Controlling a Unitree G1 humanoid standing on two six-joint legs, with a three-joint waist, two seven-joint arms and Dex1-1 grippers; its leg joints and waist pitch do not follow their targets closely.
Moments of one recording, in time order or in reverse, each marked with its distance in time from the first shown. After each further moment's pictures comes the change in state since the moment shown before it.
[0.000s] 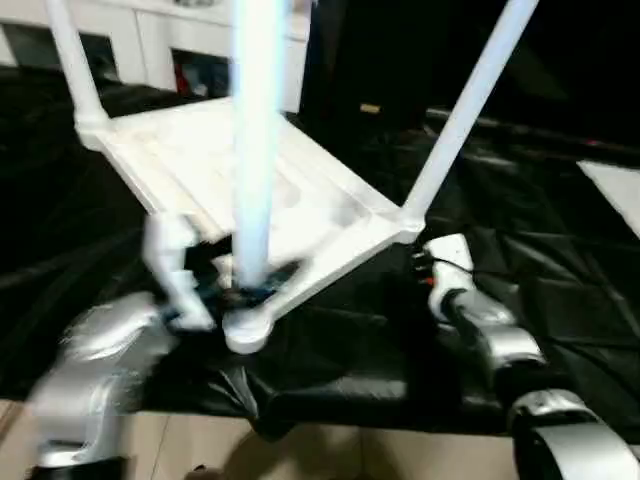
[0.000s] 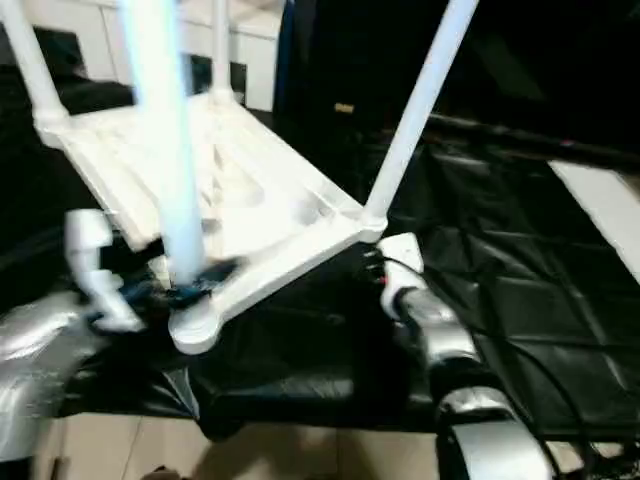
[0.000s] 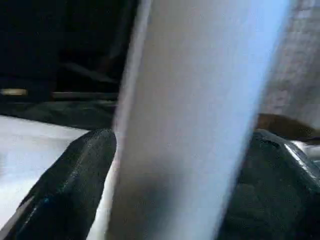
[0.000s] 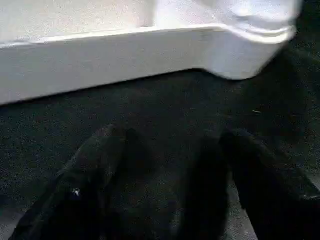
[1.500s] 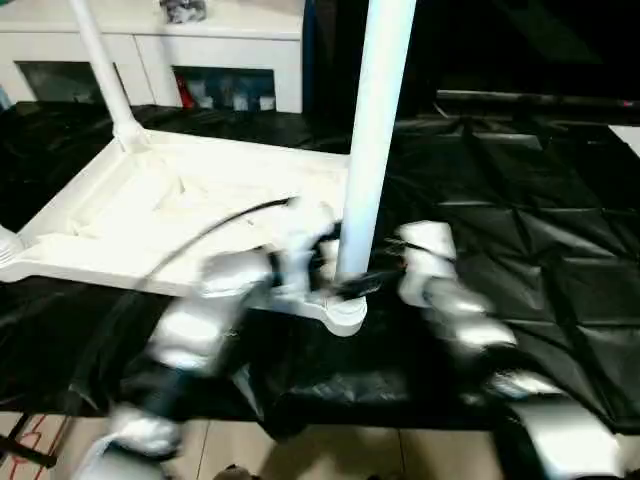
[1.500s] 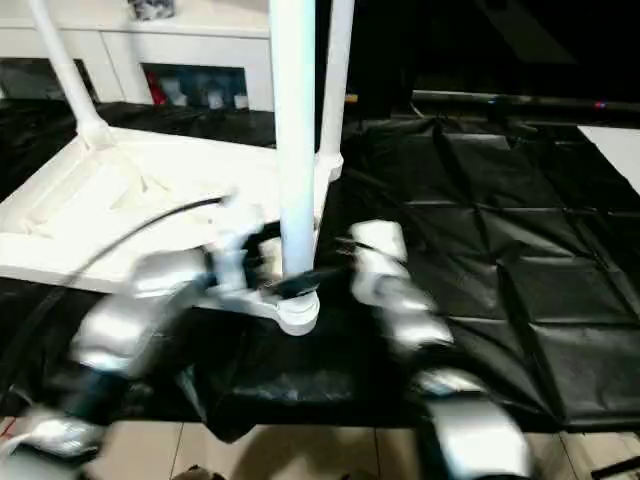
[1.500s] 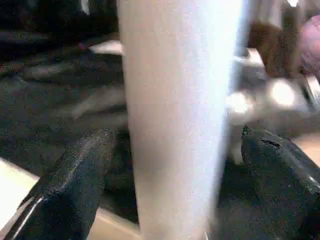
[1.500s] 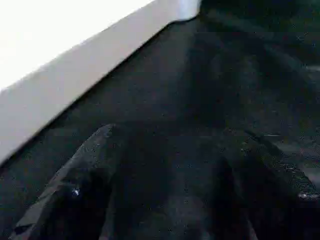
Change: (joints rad) left arm -0.276 0.044 -0.295 0.504 0.190 -0.332 -0.157; right arm 0.013 -0.004 -0.083 -0.016 0.007 -0.135 0.046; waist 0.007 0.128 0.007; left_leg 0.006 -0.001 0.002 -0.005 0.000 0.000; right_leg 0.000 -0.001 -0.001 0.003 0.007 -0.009
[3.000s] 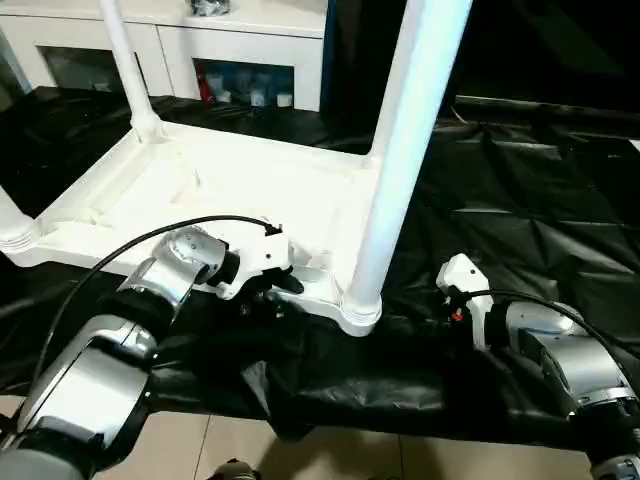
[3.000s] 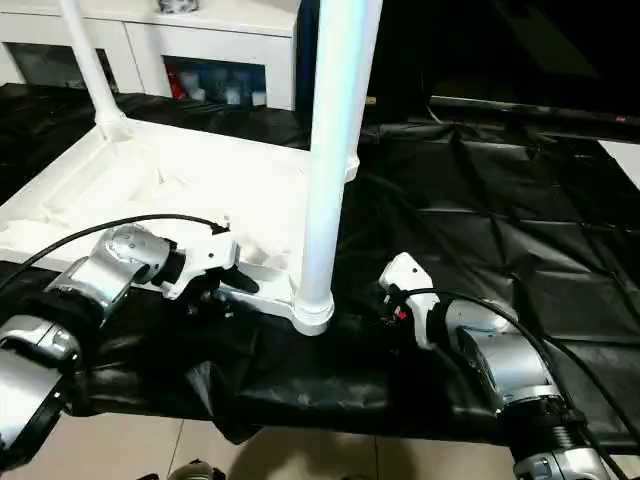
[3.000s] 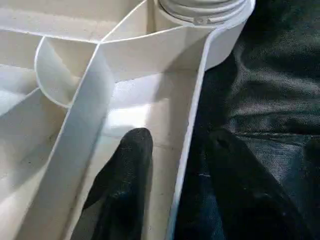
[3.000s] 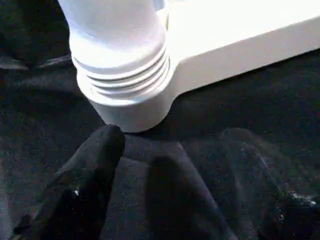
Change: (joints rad) left arm -0.436 0.090 -0.190 0.858 0.366 -0.371 -0.298; right arm 0.298 -0.307 0.229 -0.701 0.087 0.425 0.653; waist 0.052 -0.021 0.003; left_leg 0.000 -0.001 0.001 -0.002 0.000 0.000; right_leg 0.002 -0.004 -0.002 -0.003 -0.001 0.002
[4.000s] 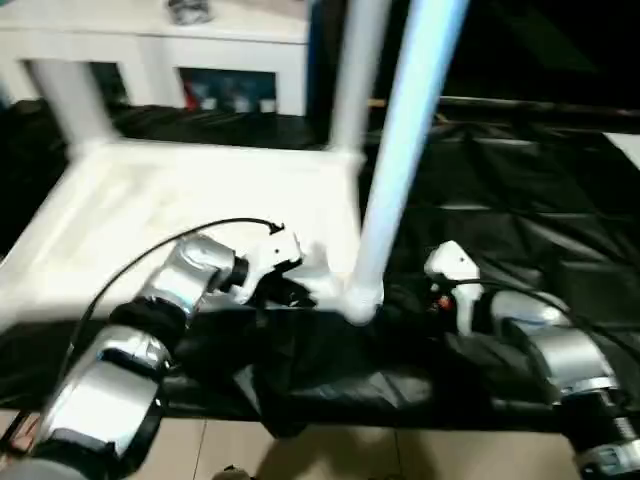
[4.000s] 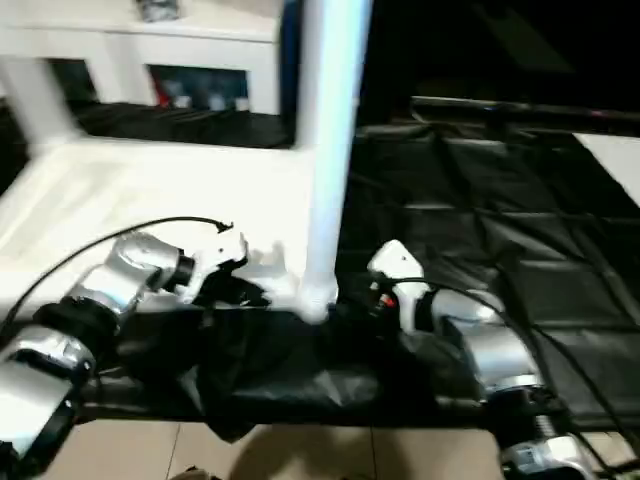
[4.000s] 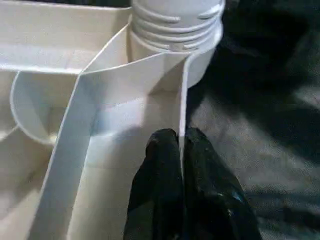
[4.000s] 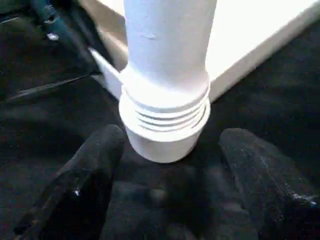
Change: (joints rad) left arm 0.120 -0.061 0.110 -0.202 -0.025 0.276 0.136; right arm -0.049 0.078 -0.006 0.045 -0.012 -0.048 -0.128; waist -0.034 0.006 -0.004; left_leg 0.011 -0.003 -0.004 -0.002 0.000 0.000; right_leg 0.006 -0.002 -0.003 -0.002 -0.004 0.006
